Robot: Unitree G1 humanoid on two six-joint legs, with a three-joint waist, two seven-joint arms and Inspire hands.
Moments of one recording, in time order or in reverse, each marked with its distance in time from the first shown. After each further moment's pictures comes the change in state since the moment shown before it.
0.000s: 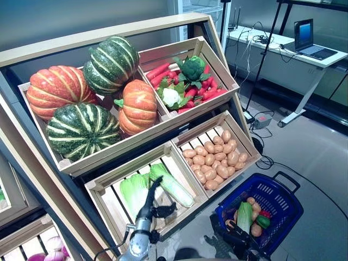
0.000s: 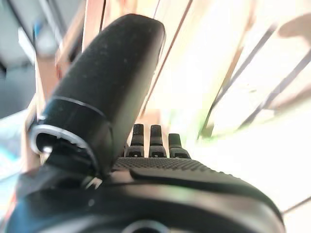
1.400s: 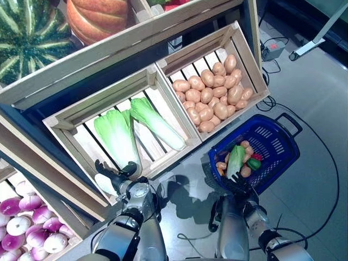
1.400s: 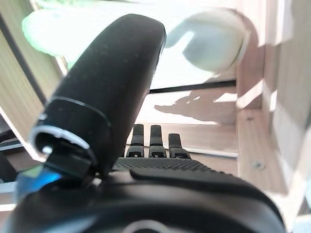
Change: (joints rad) left arm -0.474 -0.085 0.141 0.234 -0.572 0.219 0.386; right arm -0.325 -0.015 -0.021 -0.015 0.125 -0.095 -0.078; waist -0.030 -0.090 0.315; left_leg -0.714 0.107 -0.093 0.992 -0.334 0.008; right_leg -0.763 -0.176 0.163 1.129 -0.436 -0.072
